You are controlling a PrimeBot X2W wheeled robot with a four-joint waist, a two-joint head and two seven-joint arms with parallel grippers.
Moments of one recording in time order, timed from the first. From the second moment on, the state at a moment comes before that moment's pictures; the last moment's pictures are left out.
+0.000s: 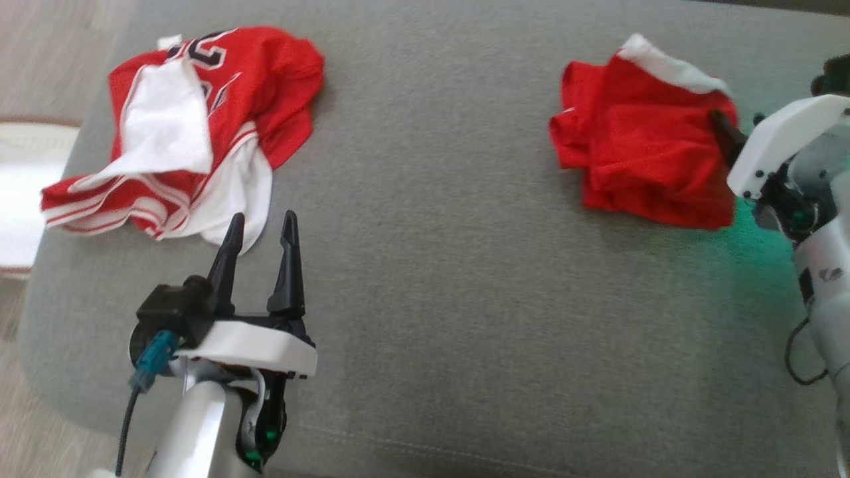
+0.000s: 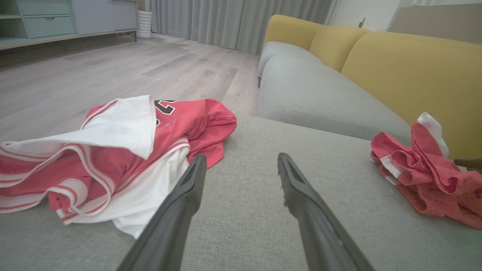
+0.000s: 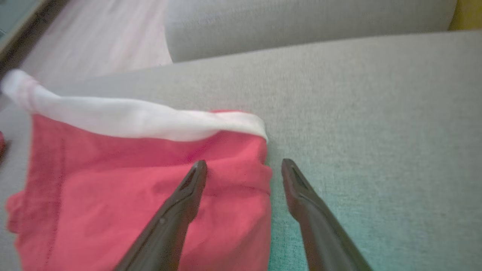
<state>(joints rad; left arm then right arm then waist) -0.15 0.04 -0.22 0.18 -0.29 0.03 -0.26 -0.86 -0.30 0.15 1.00 0.48 0.12 0.35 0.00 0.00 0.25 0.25</state>
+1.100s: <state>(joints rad) -0.15 0.04 -0.23 0.17 -0.24 0.01 -0.26 -0.93 -0.26 0.26 1.18 0.57 0.12 0.30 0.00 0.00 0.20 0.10</state>
